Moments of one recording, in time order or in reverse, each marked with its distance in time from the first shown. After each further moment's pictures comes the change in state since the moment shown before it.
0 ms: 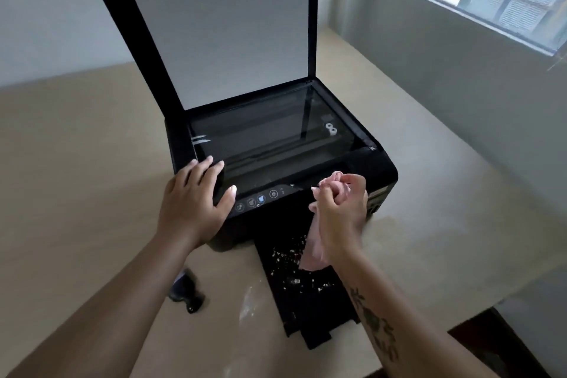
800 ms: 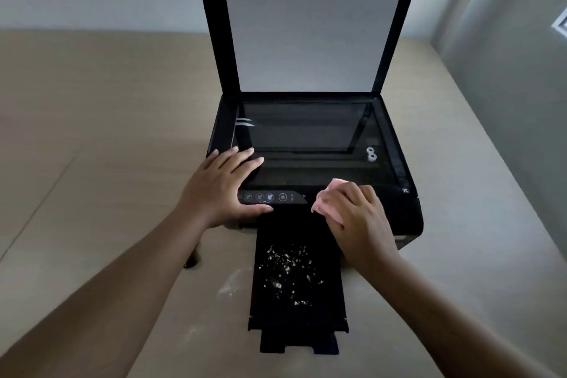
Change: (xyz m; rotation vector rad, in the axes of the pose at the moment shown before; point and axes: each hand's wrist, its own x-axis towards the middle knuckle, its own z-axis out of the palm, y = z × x) left_hand -0.022 0.036 -0.002 0.128 -0.070 -0.149; right_hand 0.086 -0.028 -0.029 -0.838 -0.870 -0.954
